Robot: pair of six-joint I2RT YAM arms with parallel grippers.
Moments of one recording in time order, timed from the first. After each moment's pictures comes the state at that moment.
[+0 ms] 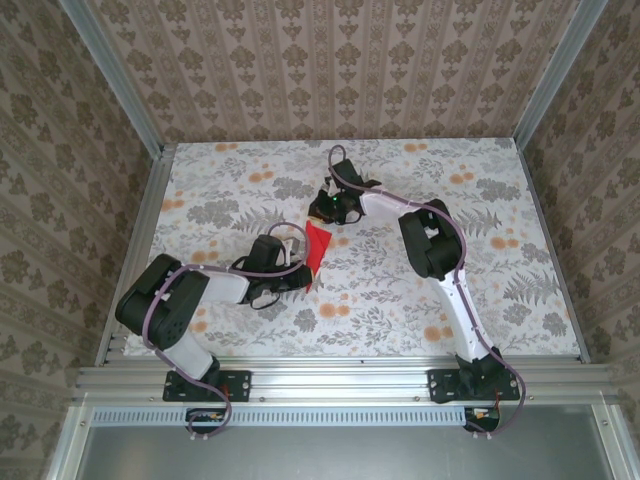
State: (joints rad) left arm -0.59 1.63 0.52 0.30 0.44 -0.67; right arm 0.46 2.45 1.89 -0.35 -0.47 0.81
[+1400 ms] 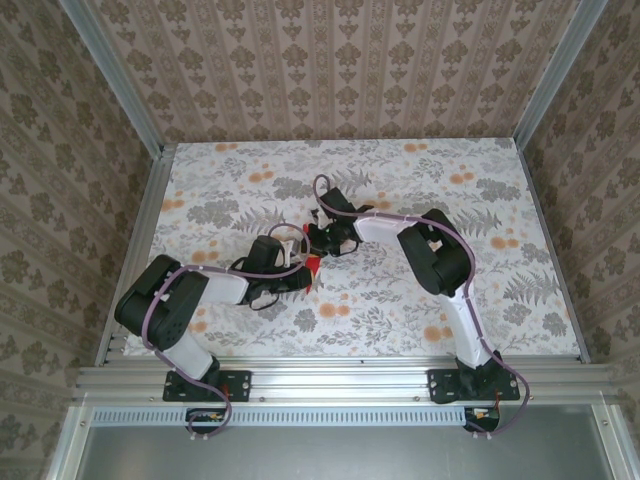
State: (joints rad) left arm -0.58 1.62 0.51 0.31 0.46 -0.64; right arm 0.60 2.24 1.53 -0.29 -0.54 0.78
